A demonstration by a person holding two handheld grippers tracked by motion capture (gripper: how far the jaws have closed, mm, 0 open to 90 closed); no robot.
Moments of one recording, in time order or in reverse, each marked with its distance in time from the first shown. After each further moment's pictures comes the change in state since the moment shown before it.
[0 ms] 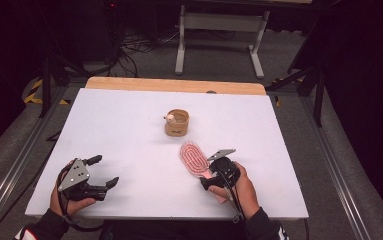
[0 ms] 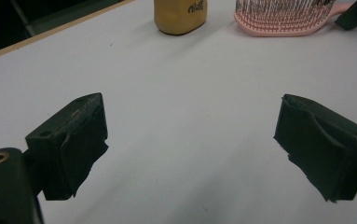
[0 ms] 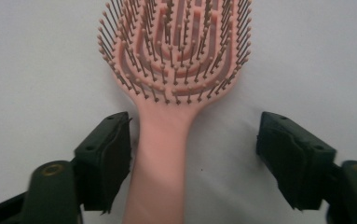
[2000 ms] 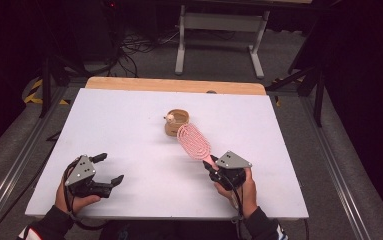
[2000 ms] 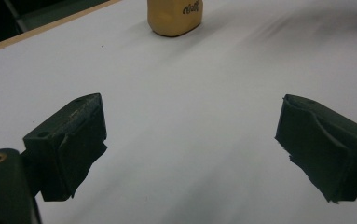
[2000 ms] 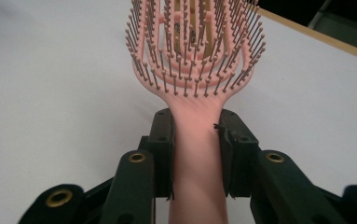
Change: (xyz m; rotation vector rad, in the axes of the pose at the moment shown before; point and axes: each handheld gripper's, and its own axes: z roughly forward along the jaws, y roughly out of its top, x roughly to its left) left arm 0.000 0.013 0.016 0.017 -0.026 -0.021; right arm 0.001 -0.014 -0.020 -0.478 -0.066 -0.119
